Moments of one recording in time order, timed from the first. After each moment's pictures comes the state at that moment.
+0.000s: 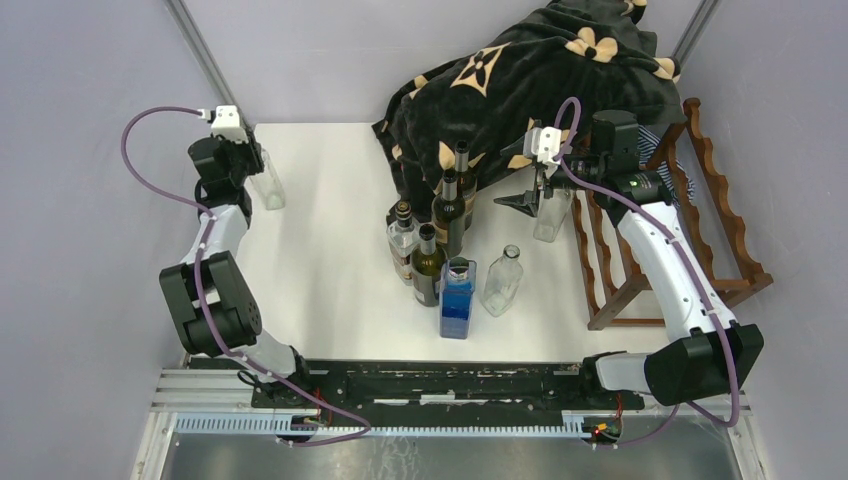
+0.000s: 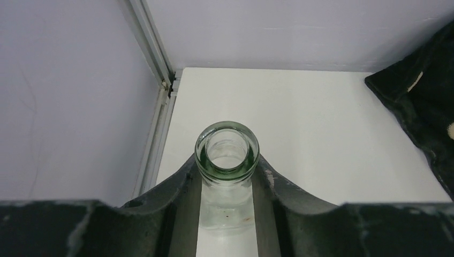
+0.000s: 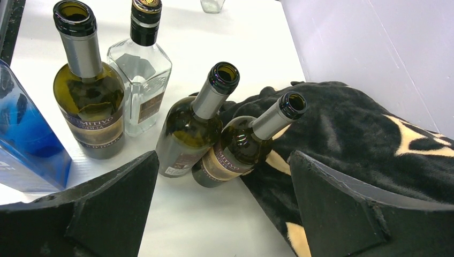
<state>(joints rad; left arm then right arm) 0.31 1.58 1.09 0.33 0.24 0.13 0.18 1.32 1.36 -0.51 -1.06 -0.85</state>
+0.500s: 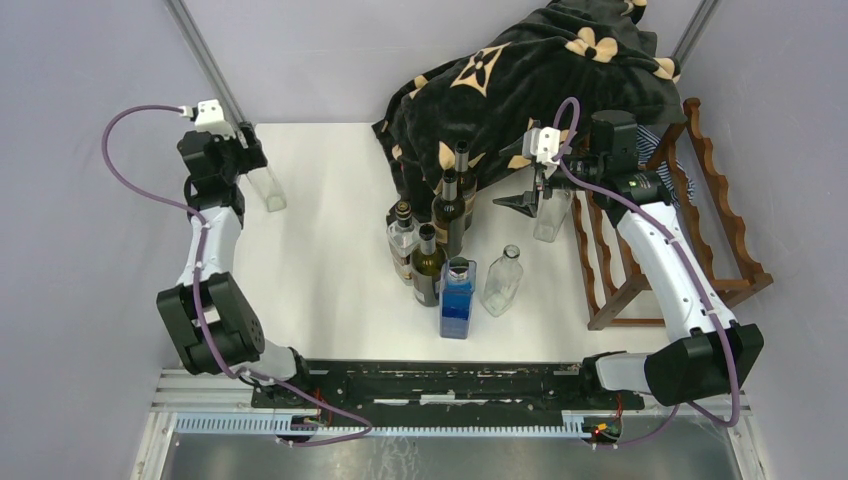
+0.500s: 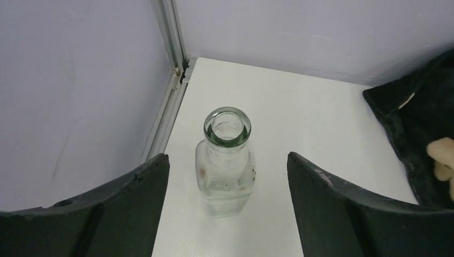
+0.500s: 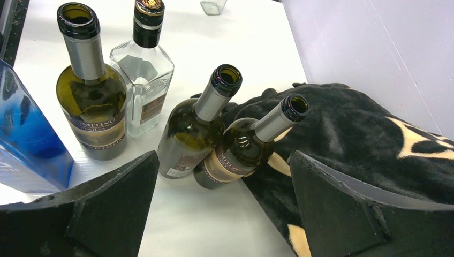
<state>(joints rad) 0.33 1.49 1.12 0.18 0.15 0.04 0.19 1.32 1.36 -0.51 -1.06 -0.84</state>
